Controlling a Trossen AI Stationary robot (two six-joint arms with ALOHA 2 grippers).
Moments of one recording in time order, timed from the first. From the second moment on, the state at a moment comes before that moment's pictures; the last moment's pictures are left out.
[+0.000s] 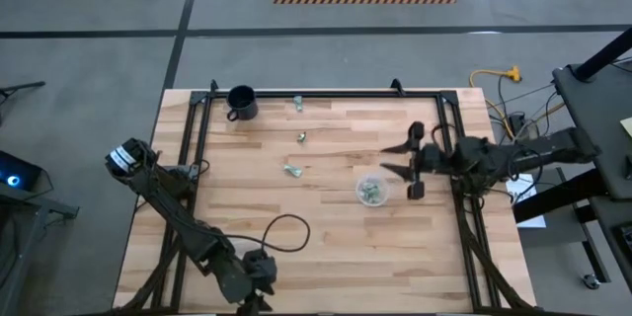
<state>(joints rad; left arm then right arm) -0.80 1.61 1.09 -0.18 -0.05 -1.01 0.16 0.73 0.47 0.32 0.23 -0.10</state>
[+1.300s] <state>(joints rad) -0.46 1.55 1.10 -0.37 -0.32 -0.58 -0.11 0.00 0.01 0.26 -0.03 0.06</state>
